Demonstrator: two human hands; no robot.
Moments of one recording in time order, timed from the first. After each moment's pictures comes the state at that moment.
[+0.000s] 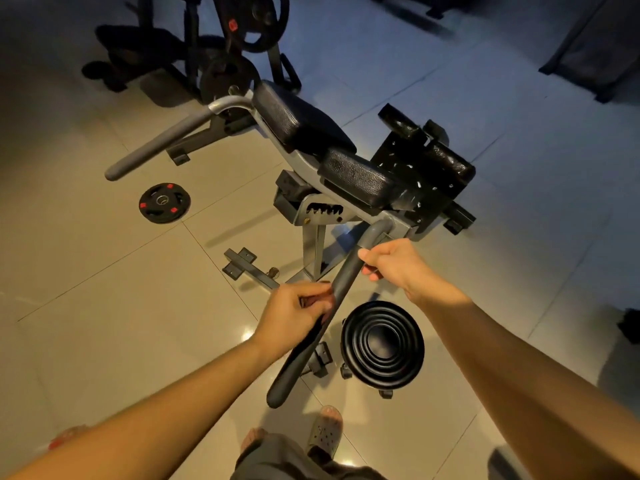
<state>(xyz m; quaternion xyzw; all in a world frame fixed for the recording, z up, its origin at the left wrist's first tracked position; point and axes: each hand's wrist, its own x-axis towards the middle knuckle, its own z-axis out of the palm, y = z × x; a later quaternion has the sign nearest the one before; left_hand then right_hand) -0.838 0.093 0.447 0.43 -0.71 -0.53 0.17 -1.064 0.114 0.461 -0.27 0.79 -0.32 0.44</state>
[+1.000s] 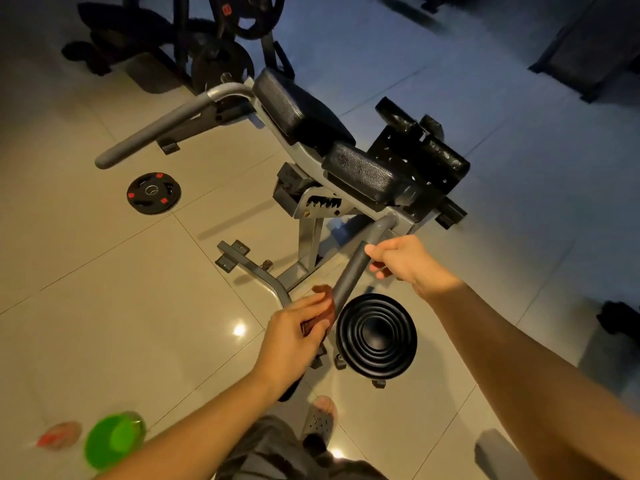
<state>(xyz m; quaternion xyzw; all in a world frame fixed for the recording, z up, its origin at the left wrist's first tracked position) -0.812 0.133 0.427 0.44 -0.71 -0.52 0.21 -1.063 0.118 0.476 -0.26 0.81 -0.27 0.45</state>
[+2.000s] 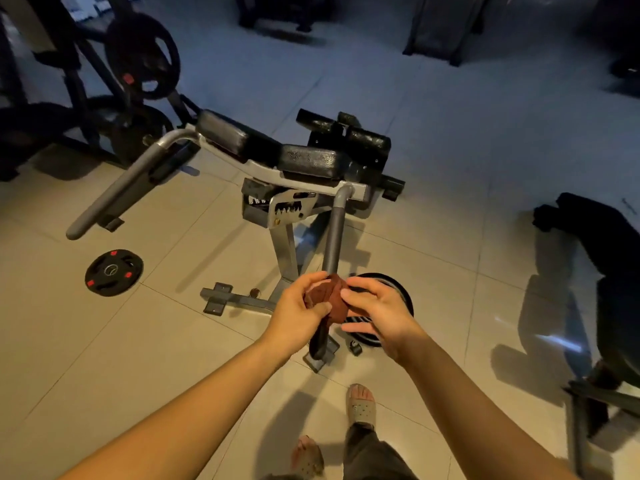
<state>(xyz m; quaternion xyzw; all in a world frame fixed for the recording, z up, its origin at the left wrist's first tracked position) -0.767 0.112 0.479 0.33 -0.67 -0.66 0.08 -0.883 0.241 0.479 -0.04 0.66 -0.59 0.46</state>
